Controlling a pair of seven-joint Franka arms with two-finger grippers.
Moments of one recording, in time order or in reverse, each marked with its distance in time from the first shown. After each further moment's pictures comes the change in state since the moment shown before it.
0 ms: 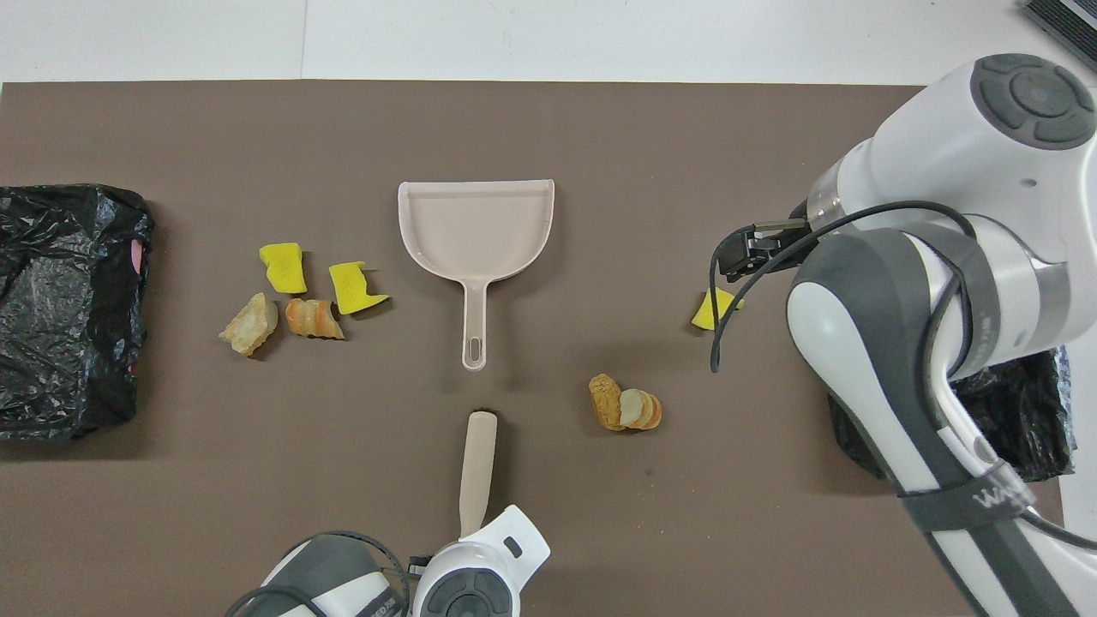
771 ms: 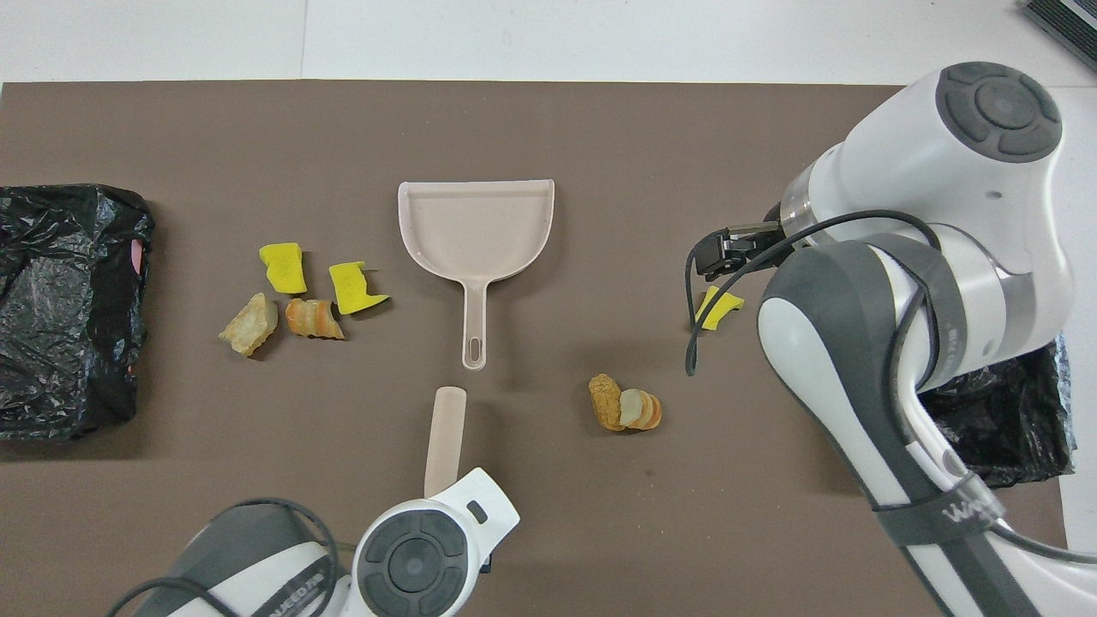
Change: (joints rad) left arm 0.258 -0.232 0.008 0.213 0.005 -0.579 0.284; right arm 0.091 0.011 0.001 -0.012 0.000 0.097 0.102
